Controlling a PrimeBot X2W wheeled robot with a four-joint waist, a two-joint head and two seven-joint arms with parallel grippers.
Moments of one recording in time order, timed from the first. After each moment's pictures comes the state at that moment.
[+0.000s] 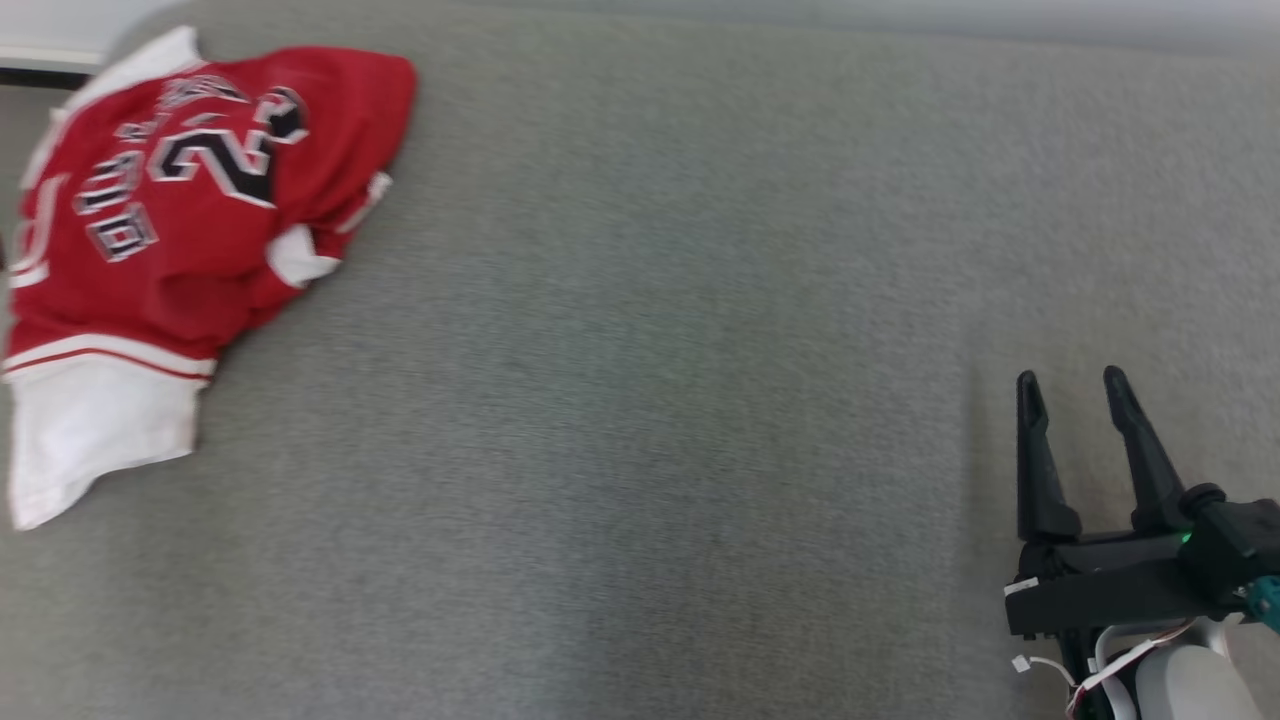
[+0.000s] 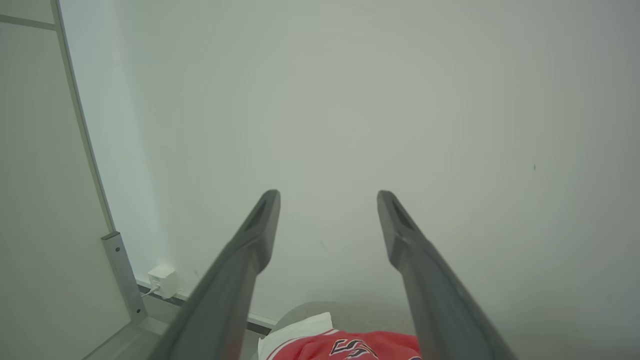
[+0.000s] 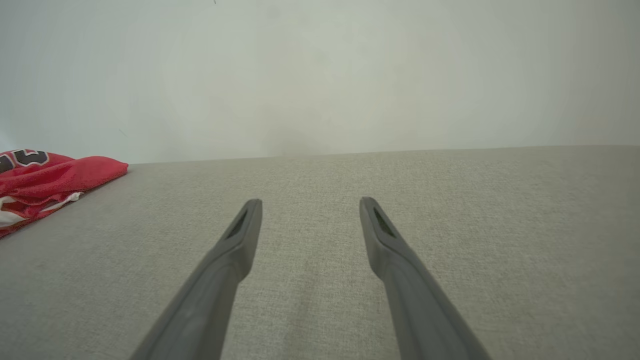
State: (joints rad) left arm -0.79 0.38 0.13 0.31 -0.36 0.01 -0.12; right arm -0.16 -0.09 -0.03 0.05 0.17 0.13 -0.19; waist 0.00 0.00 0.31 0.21
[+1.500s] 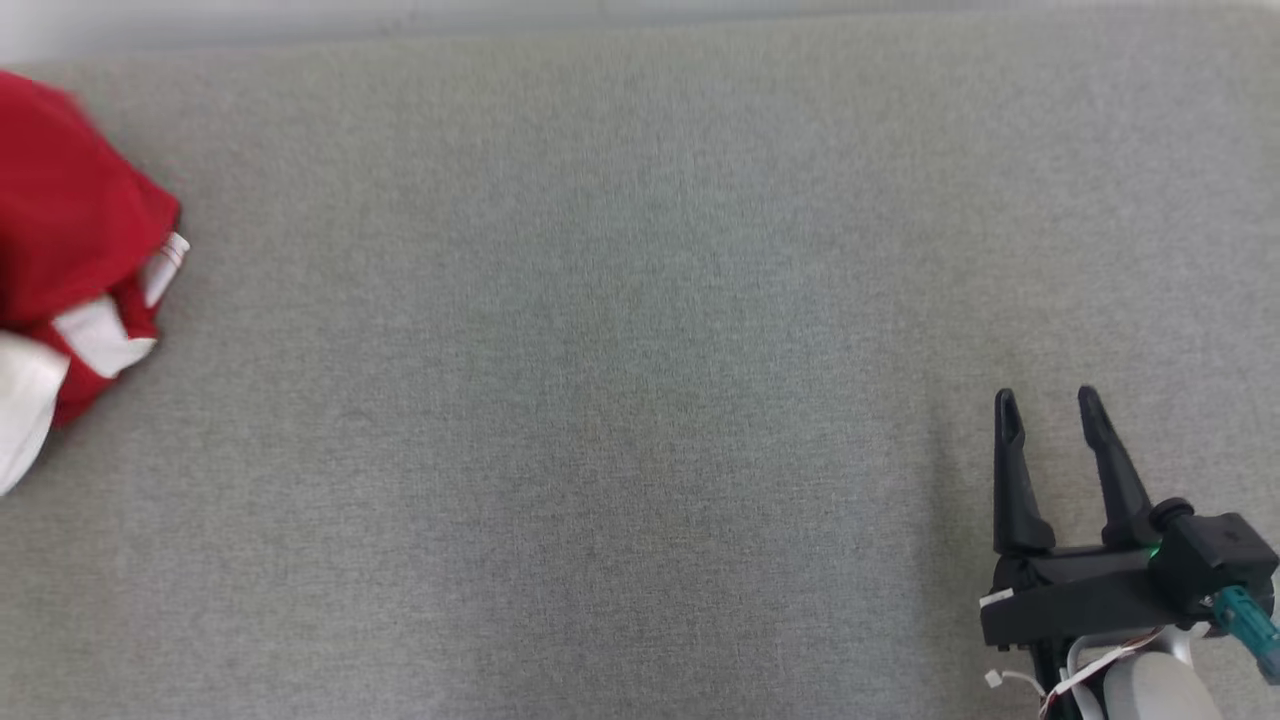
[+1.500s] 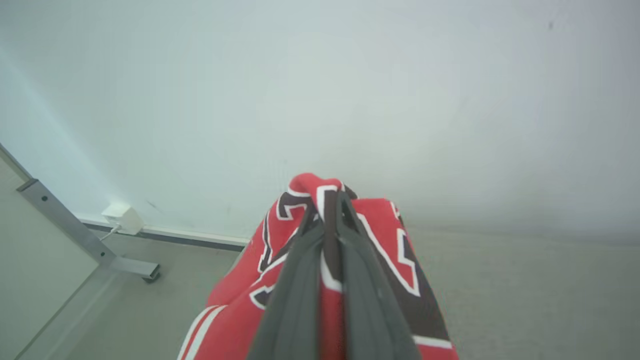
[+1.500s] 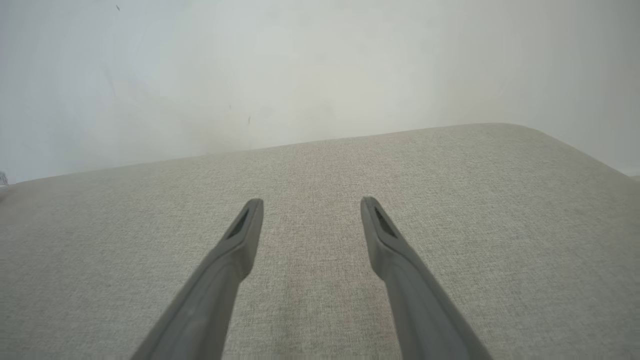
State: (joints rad) left arm -0.99 0.57 0.00 0.77 -0.38 -0.10 0.03; right arm -0.17 -0.07 -0.03 0.14 0.18 0.13 -0.25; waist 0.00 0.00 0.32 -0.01
